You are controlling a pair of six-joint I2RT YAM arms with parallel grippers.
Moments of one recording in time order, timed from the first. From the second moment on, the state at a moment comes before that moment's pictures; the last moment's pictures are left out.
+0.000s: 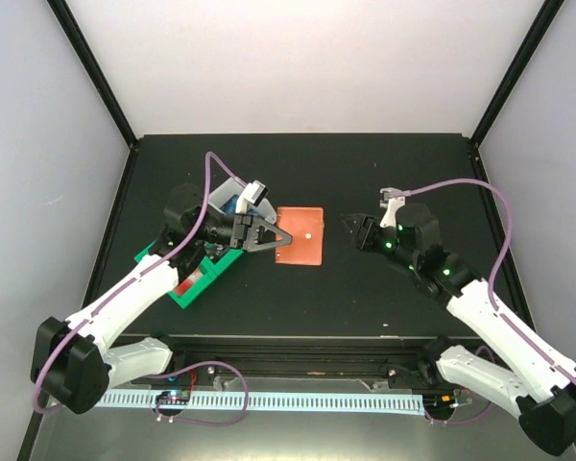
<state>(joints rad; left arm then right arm) -0.47 1.13 0.80 0.44 1.28 -1.18 0.59 0.94 0.82 -0.33 -0.09 0.69</state>
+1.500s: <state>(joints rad) -0.70 1.80 0.88 -0.09 0.62 -0.54 0.60 1.18 0.43 -0.18 -0.26 0.76</state>
